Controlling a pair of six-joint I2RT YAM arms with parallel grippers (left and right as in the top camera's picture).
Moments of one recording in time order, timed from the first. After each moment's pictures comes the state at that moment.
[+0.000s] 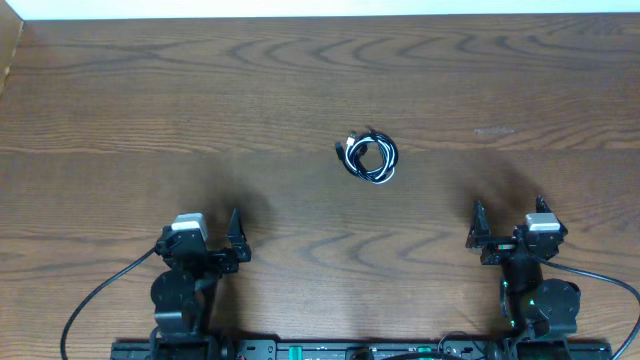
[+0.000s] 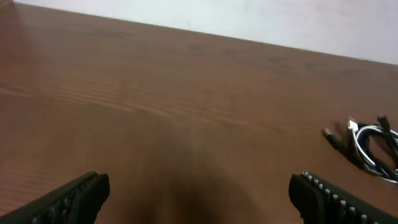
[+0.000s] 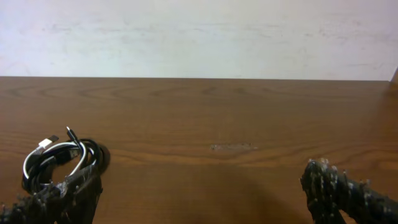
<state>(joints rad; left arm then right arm) 0.02 0.07 0.14 -0.38 0.03 -0.15 0.05 0.01 0.01 -0.07 0.01 0.02</state>
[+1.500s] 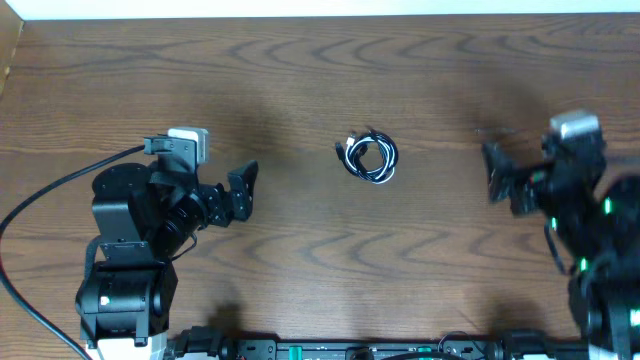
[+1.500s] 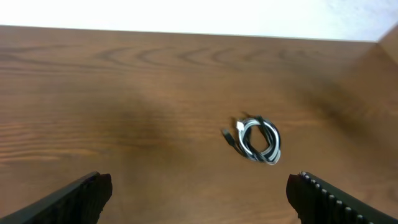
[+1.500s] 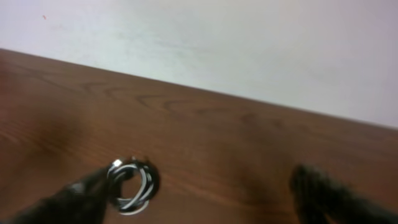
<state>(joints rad) 0.02 0.81 0.97 -0.71 0.39 -0.05 0.05 0.80 1.01 -0.53 -0.21 -0.09</state>
